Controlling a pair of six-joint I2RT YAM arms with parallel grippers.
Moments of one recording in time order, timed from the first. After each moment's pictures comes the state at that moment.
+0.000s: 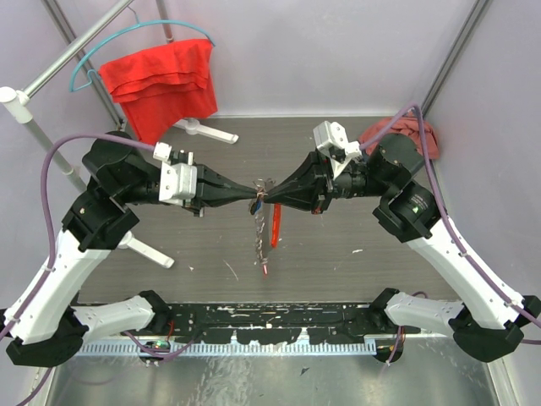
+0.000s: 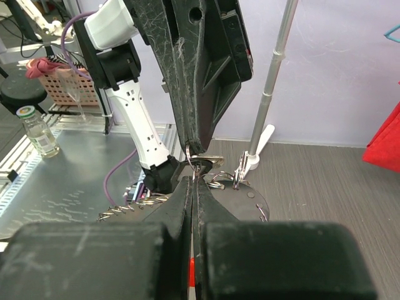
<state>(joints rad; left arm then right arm) -0.76 1.05 1.54 -0.43 0.88 0.34 0.73 1.08 1.40 -0.15 -0.92 0.11</state>
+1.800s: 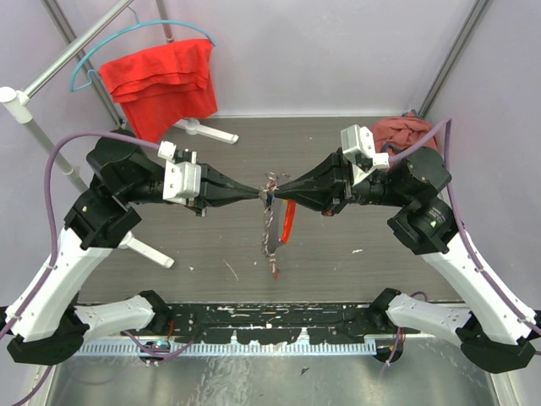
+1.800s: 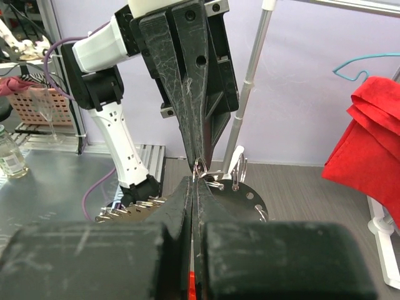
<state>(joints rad) -0.77 1.07 1.55 -0.44 0.87 0.35 0.73 0.99 1.38 -0.10 -0.82 0.10</state>
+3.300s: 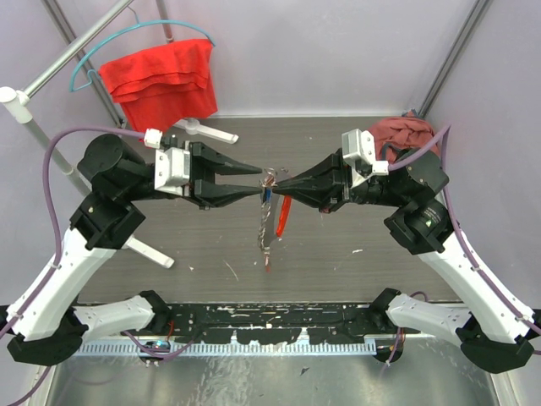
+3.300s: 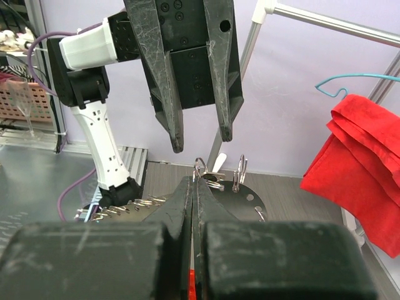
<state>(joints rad) -0.78 1.06 1.50 -0.19 0.82 0.17 0.73 0.98 1.34 -0.03 -0.81 0.03</state>
